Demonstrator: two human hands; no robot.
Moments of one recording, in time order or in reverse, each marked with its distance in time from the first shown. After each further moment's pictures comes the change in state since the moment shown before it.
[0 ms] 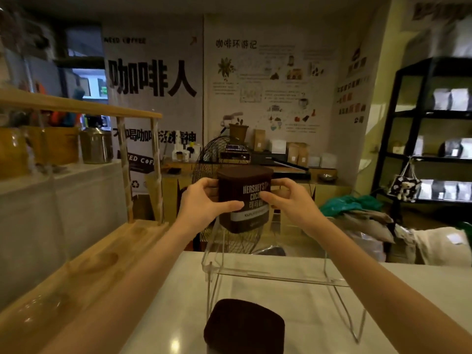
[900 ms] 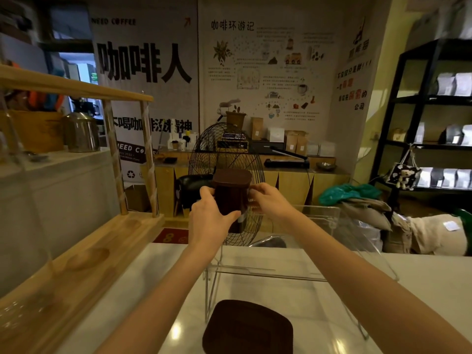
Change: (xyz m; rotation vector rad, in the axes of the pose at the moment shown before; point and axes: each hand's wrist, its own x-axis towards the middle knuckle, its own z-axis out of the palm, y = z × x) left_hand -0.006 -0.046 0.043 0.385 0.215 0.064; right_hand 0.041 0.044 0.048 -0.077 -0.065 0.211
